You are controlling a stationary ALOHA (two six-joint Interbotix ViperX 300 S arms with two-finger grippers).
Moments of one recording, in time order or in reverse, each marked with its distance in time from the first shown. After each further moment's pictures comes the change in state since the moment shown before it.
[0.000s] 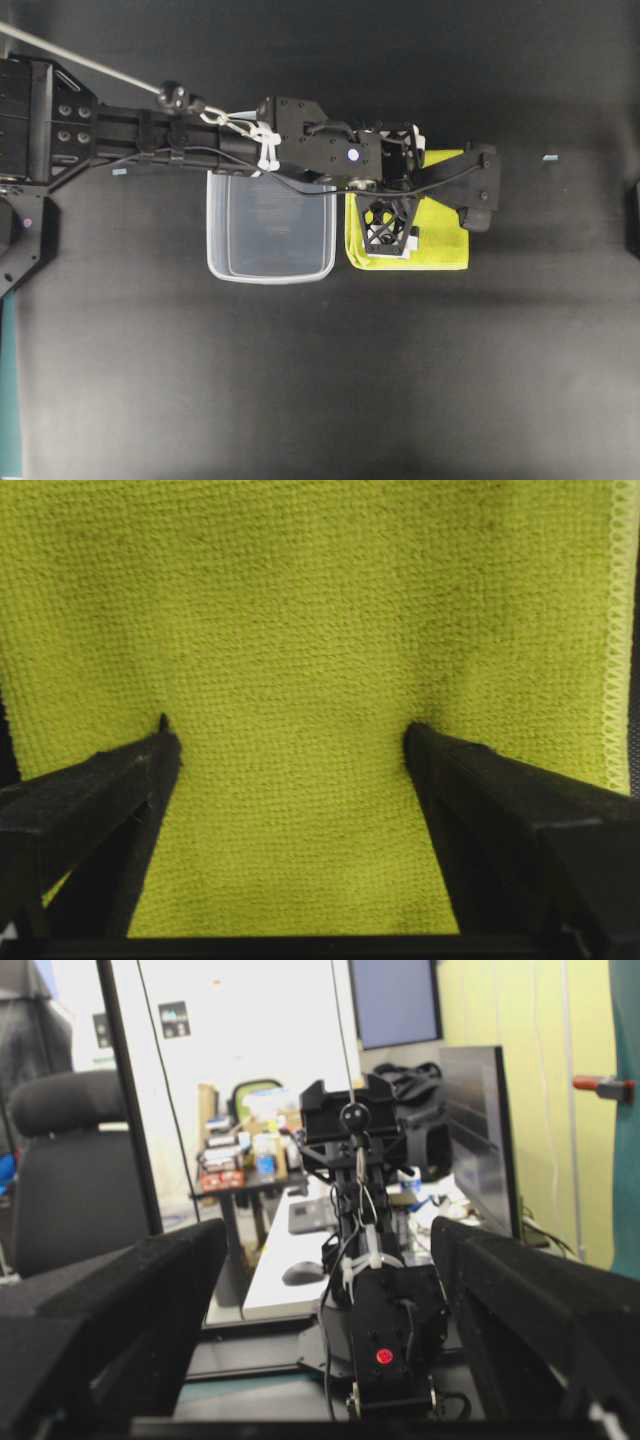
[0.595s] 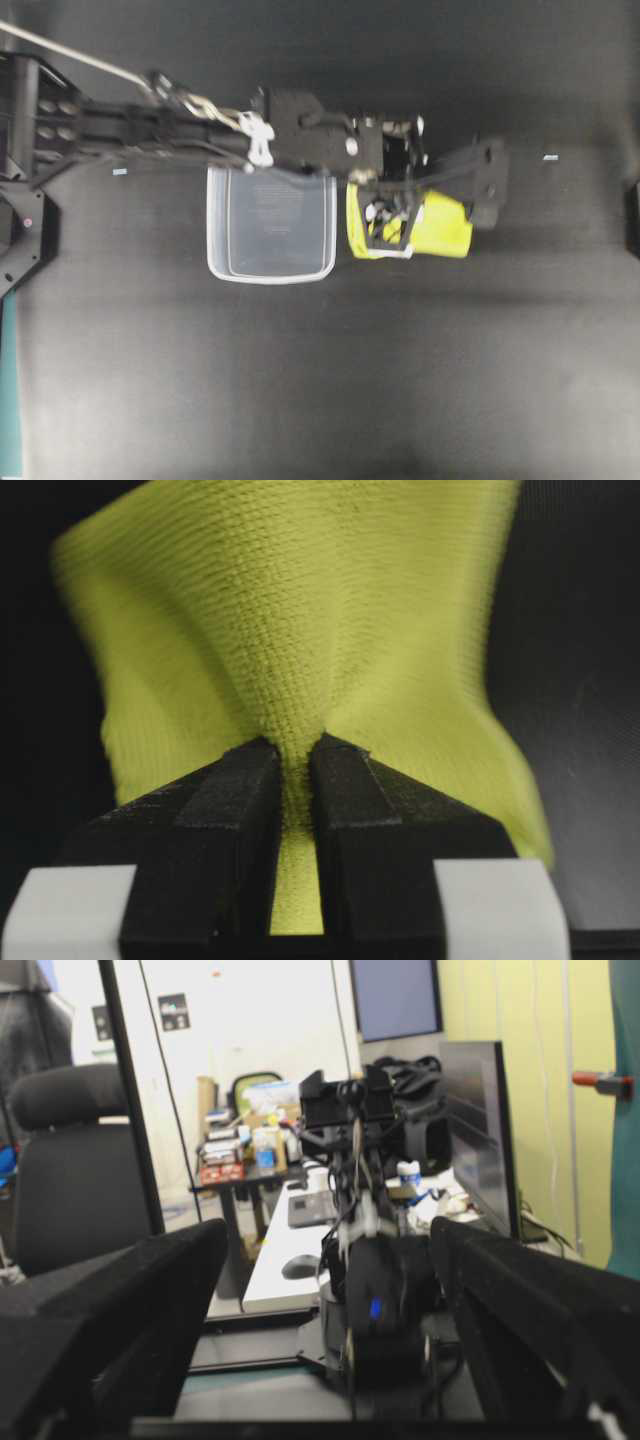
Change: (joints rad) left arm 0.002 -0.086 -0.043 0.000 0.087 0.014; right arm 0.000 -0.031 -0.020 -0.002 0.067 -0.005
